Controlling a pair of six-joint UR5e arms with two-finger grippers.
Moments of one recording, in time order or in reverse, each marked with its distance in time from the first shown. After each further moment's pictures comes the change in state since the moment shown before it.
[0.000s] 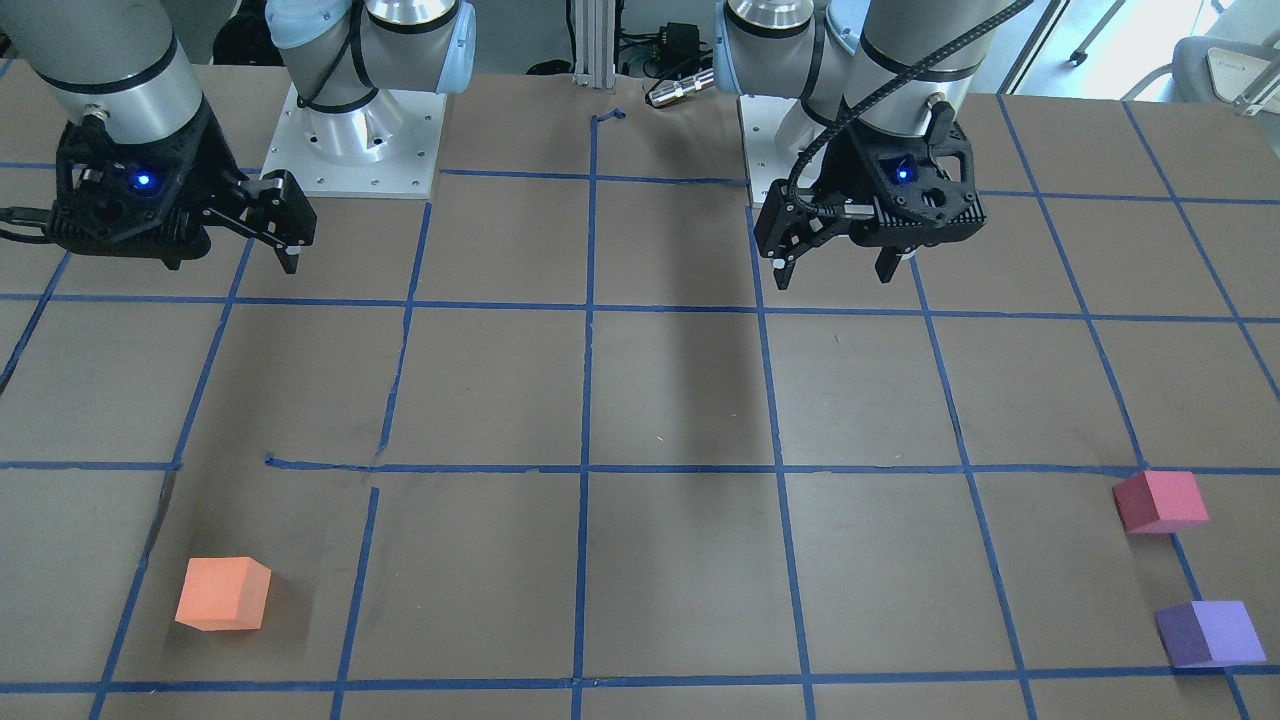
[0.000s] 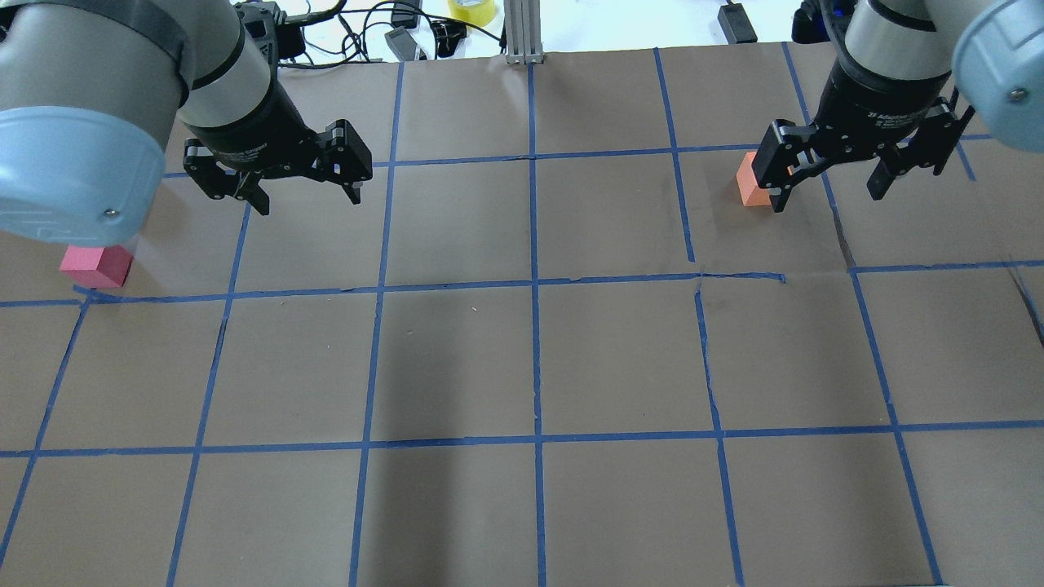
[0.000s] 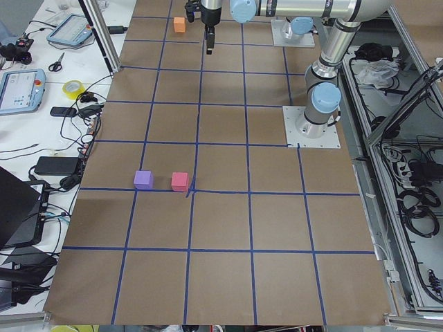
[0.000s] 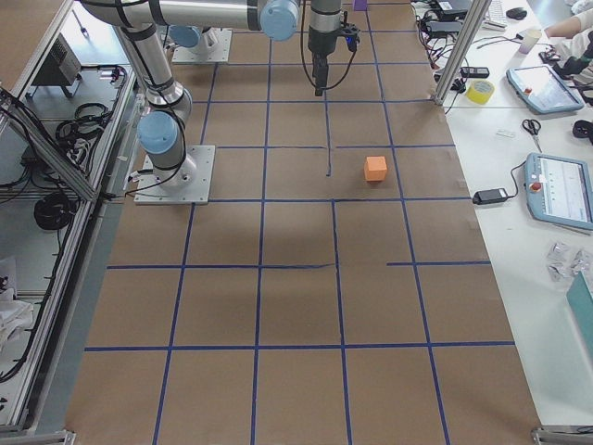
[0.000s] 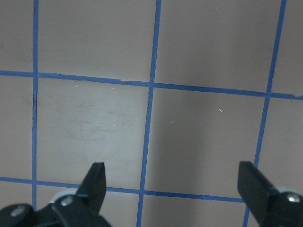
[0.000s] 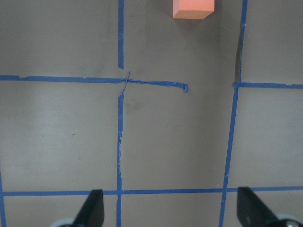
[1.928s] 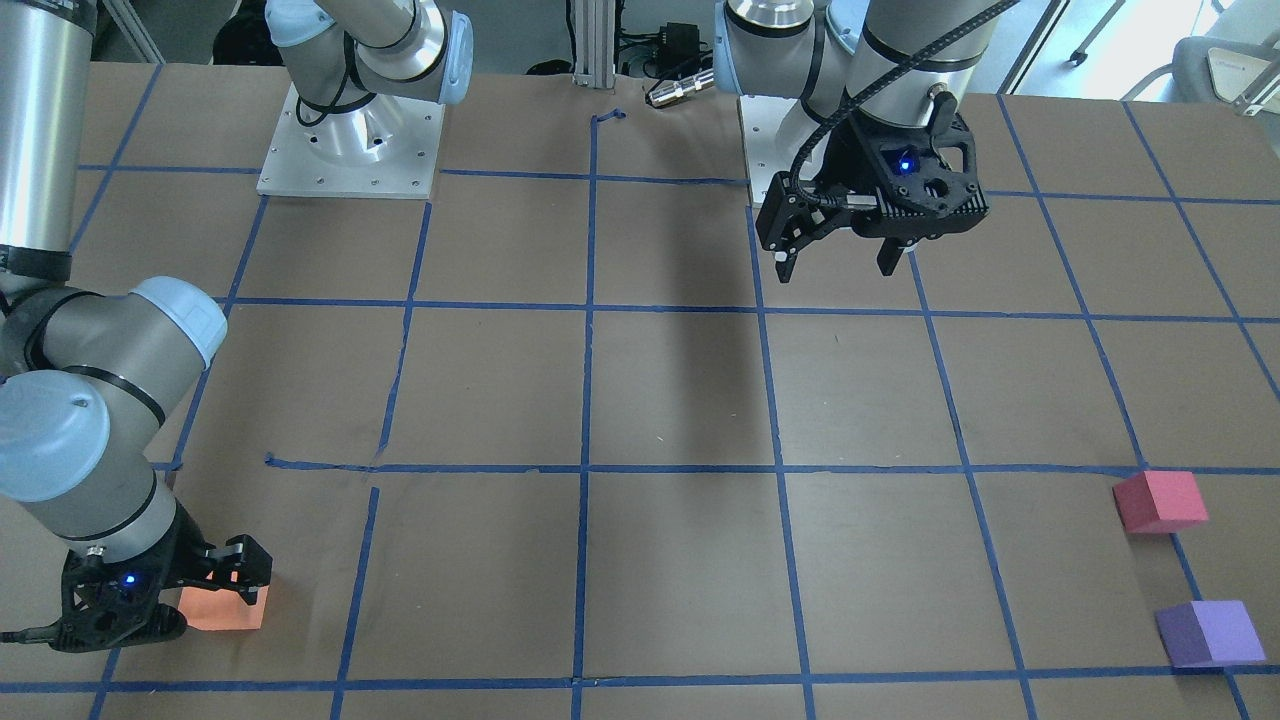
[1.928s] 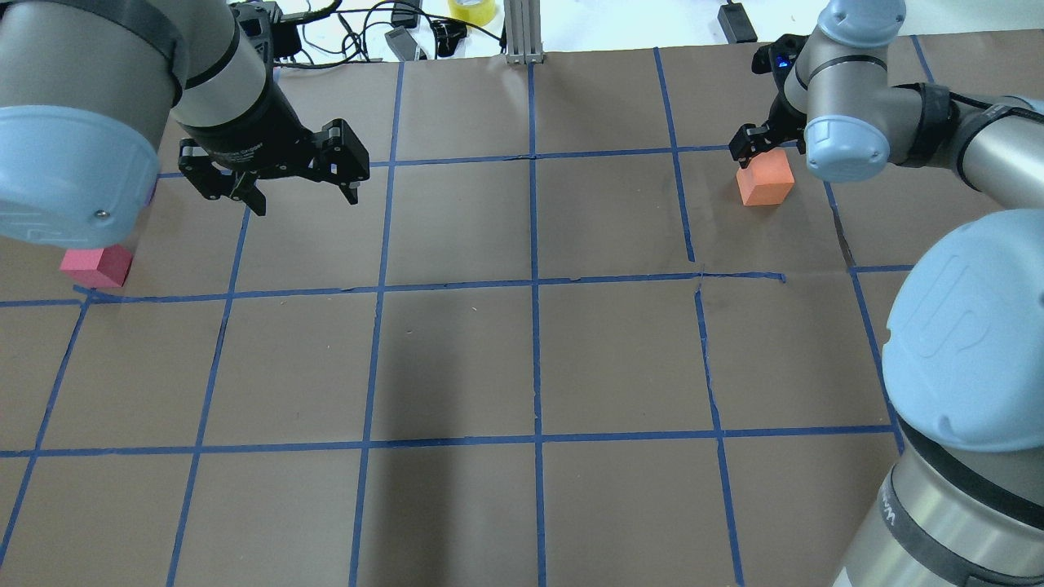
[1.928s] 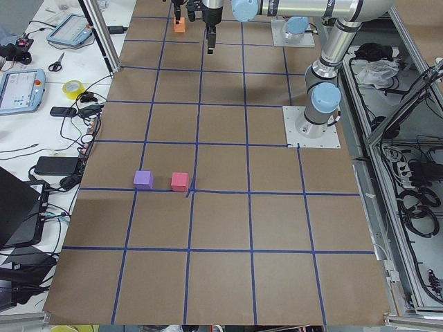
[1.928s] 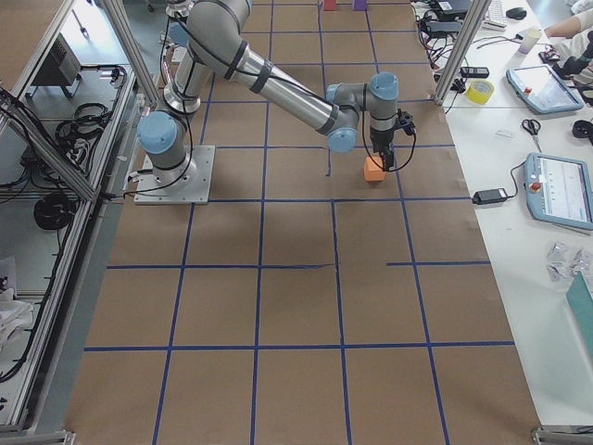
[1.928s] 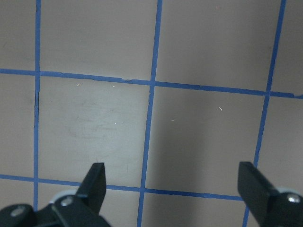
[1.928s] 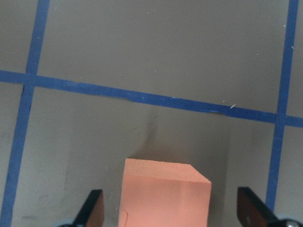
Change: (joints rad) left arm 0.001 0.012 -0.003 -0.008 0.001 0.001; right arm -0.121 0.576 -0.032 -0.762 0.071 -0.230
